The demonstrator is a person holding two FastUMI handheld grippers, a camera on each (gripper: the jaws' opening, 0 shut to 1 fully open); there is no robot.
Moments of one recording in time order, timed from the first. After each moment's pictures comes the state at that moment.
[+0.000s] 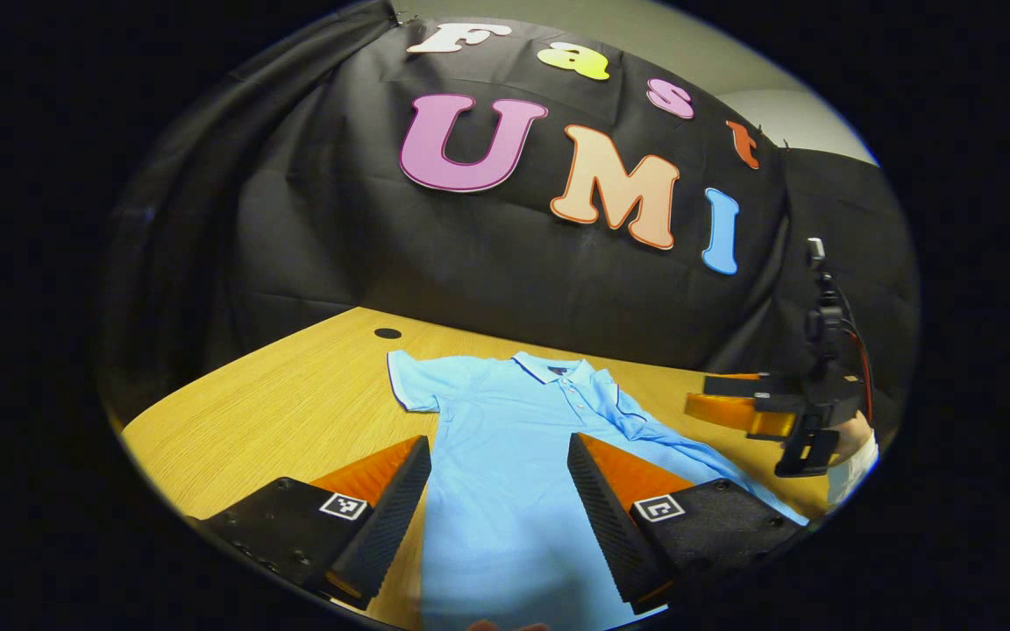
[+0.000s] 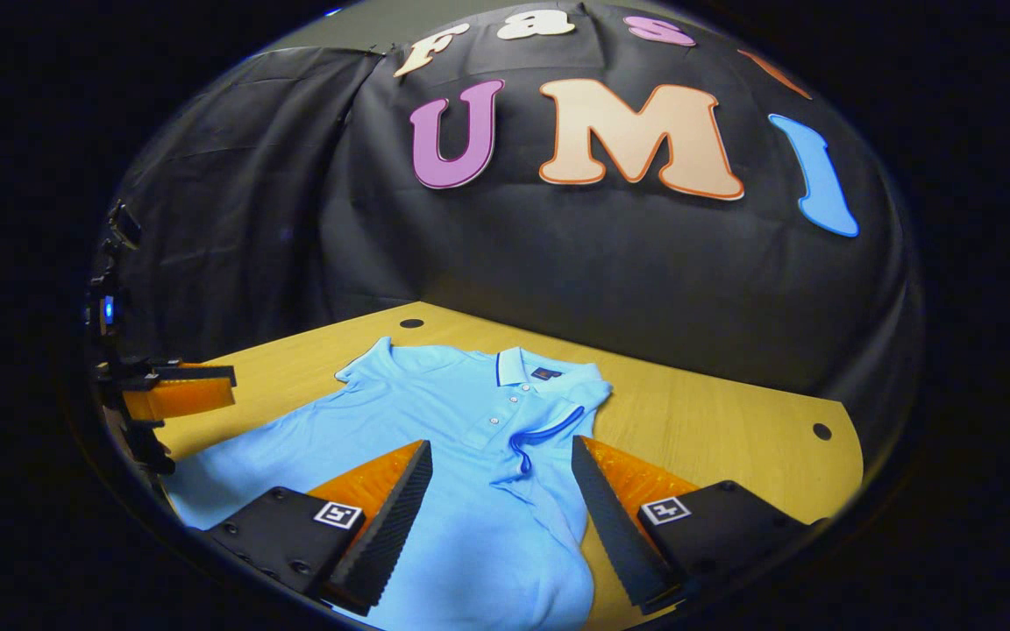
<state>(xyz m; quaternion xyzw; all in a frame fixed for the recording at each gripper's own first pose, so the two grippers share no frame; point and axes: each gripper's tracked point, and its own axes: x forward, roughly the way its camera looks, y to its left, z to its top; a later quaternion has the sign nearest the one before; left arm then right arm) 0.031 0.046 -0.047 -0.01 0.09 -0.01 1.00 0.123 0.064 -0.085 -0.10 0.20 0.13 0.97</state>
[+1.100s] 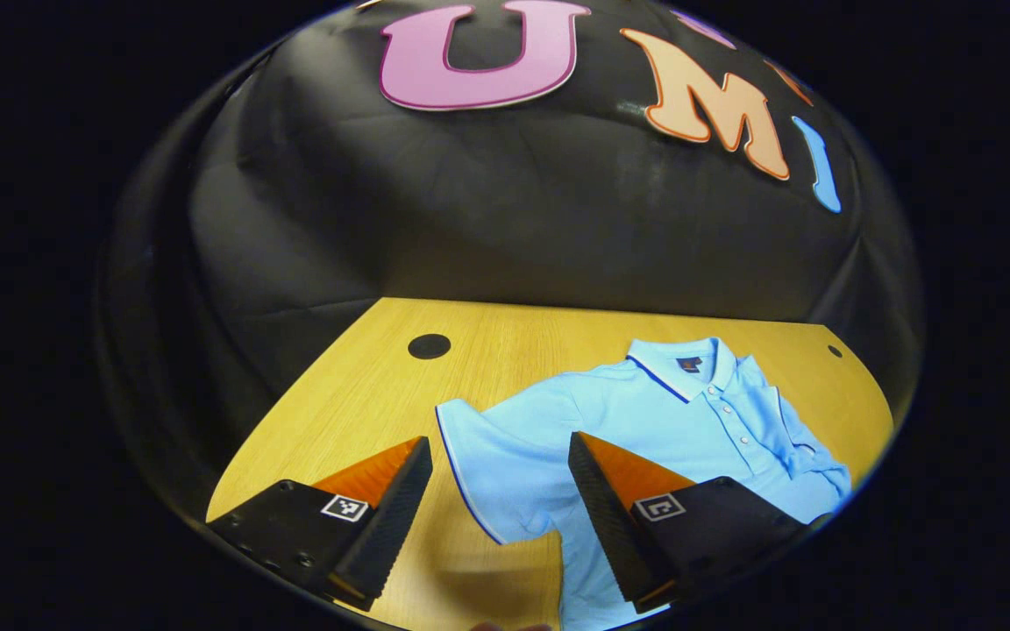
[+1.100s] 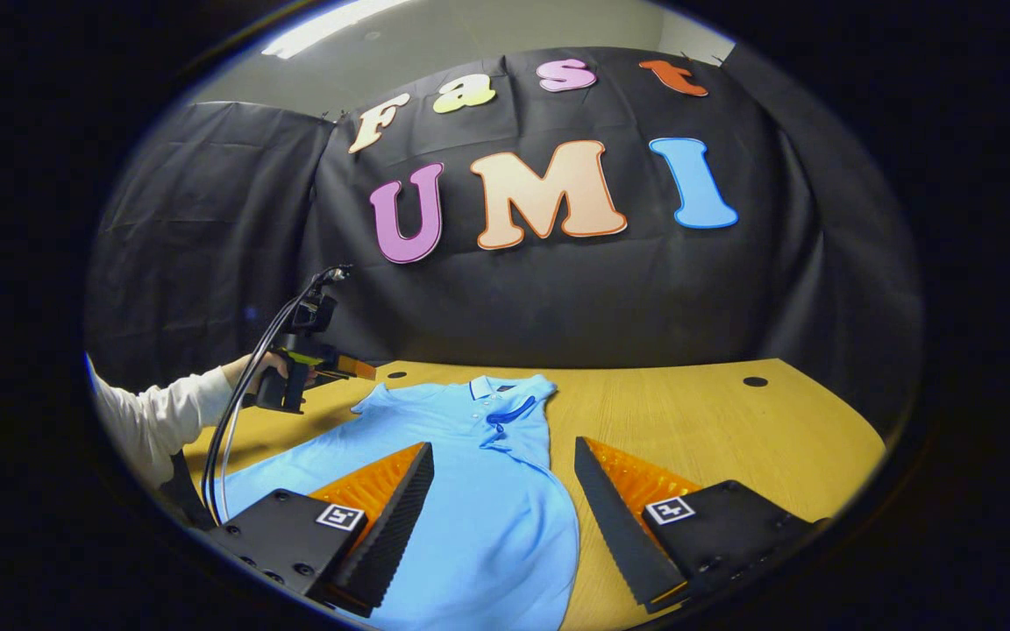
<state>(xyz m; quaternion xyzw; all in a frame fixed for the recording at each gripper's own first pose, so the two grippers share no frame) 0.237 0.157 -0.053 0.05 0.23 0.07 0.97 -0.002 0.013 -0.053 -0.02 0.11 0.06 0.99</state>
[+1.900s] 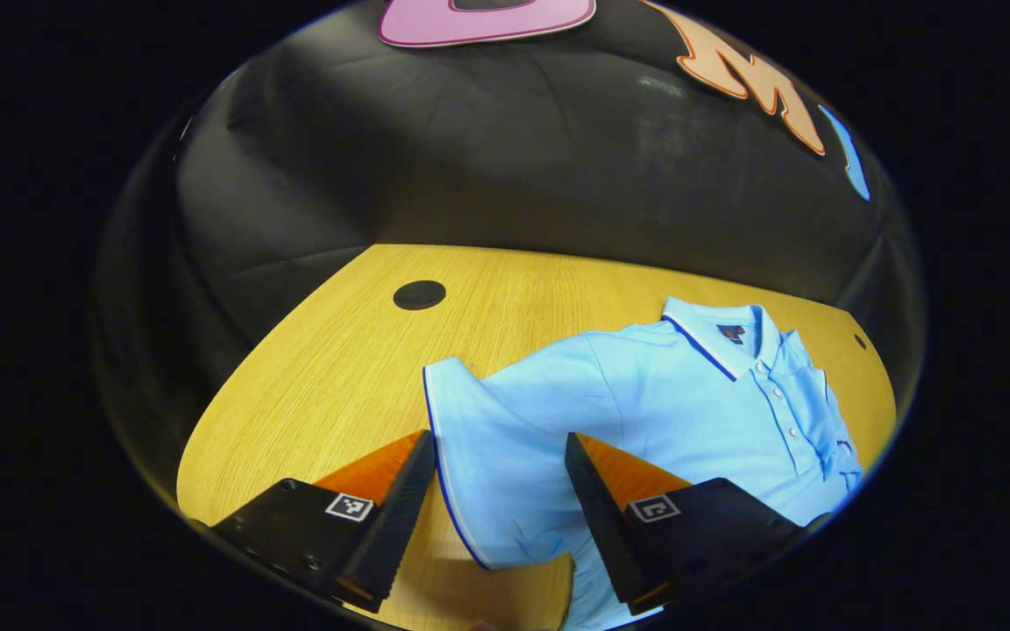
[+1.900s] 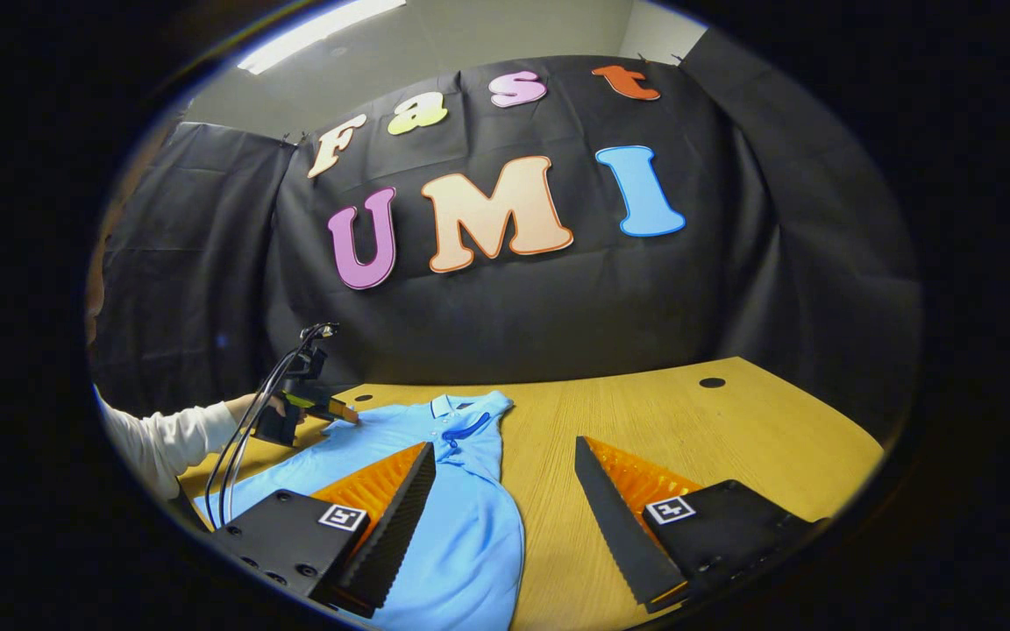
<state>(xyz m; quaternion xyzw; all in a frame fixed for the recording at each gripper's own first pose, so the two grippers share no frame) 0.252 0.172 -0.104 0.05 0.29 0.09 0.95 -0.005 -0.033 -0.023 0.01 0.08 0.01 1.00</state>
